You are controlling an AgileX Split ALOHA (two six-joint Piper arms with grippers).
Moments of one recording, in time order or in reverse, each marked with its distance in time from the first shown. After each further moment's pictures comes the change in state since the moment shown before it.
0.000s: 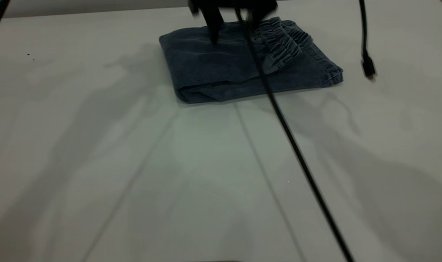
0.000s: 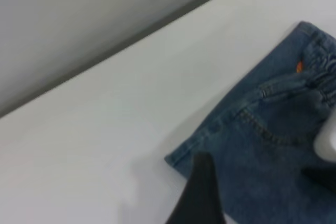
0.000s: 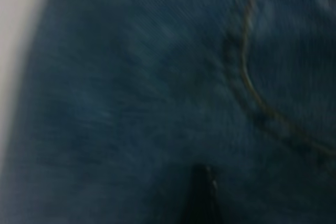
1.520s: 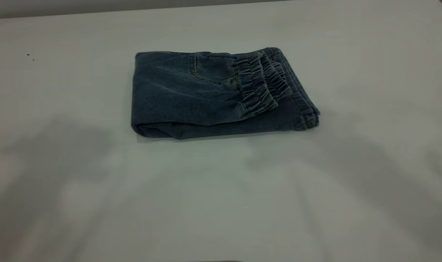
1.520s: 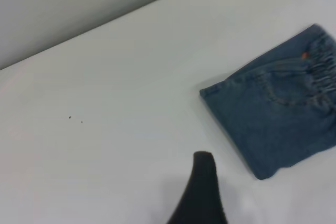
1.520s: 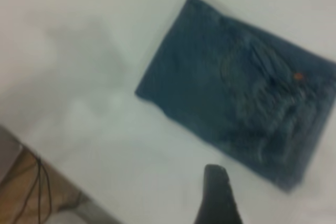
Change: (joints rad) left arm 0.000 -0.631 0.077 0.215 0.518 -0.217; right arm 0.047 -0.857 0.236 0.228 0.456 -0.249
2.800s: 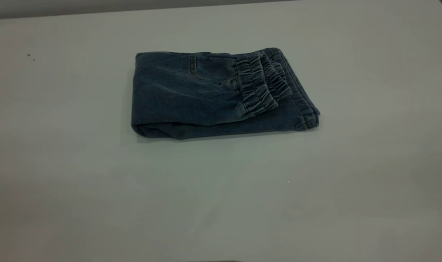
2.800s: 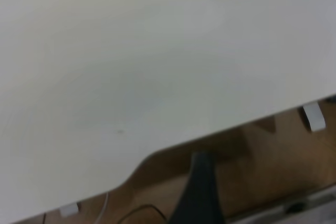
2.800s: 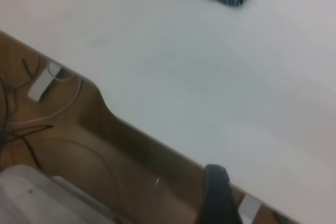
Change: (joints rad) left arm 0.000 -1.108 1.202 -0.018 -0.055 -0.145; right arm 0.000 -1.388 1.317 -0.110 -0.141 0.092
